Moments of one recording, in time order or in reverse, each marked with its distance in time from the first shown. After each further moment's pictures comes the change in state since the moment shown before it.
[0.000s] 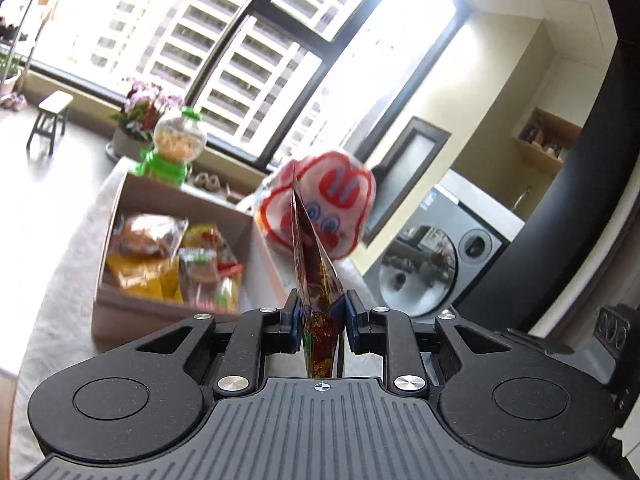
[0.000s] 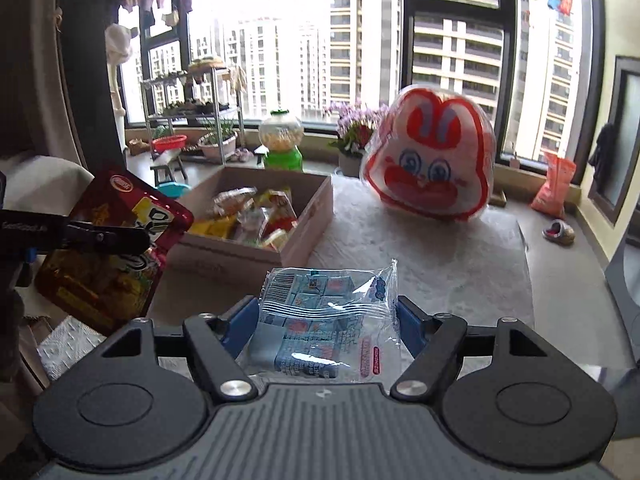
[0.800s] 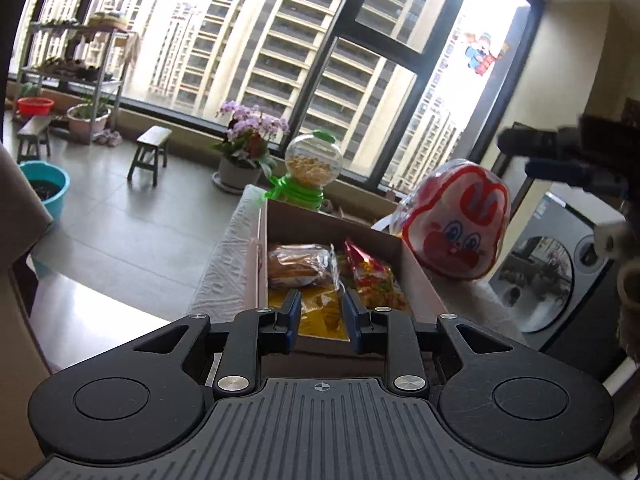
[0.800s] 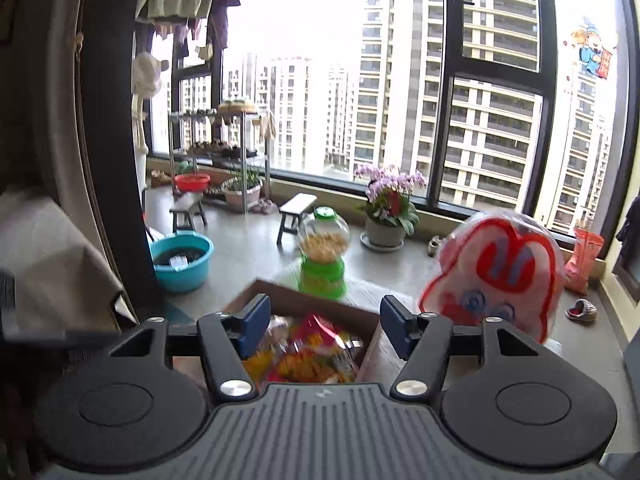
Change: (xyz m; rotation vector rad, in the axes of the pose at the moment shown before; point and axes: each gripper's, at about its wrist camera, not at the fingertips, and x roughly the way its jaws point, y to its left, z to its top) left arm 0.011 0.054 -0.006 0.060 -0.020 0.364; right arm 0.095 0.056 0.140 -0.041 -0.116 0.067
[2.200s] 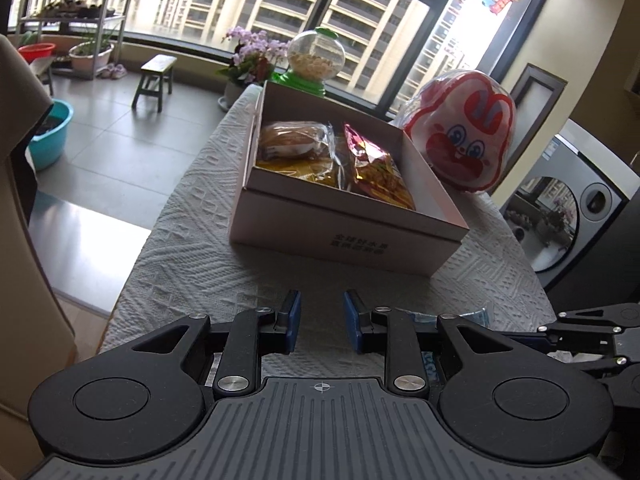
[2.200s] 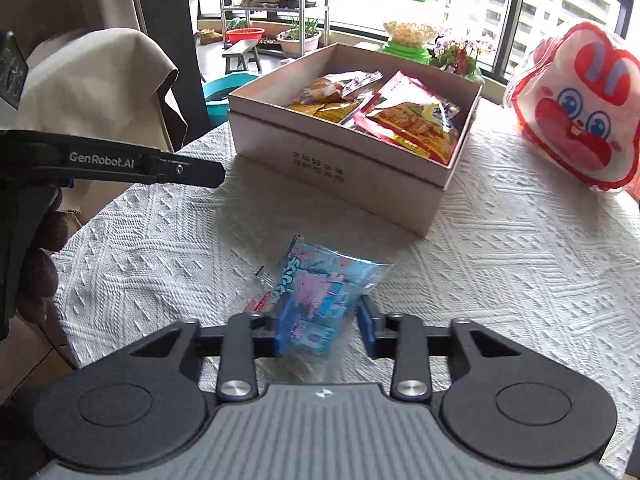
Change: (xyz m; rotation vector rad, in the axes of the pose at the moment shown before) left arm 0.001 -0.005 -0.058 -0.051 0.220 0.001; right arm -0.014 0.026 -0.169 -0.093 0.445 0.126
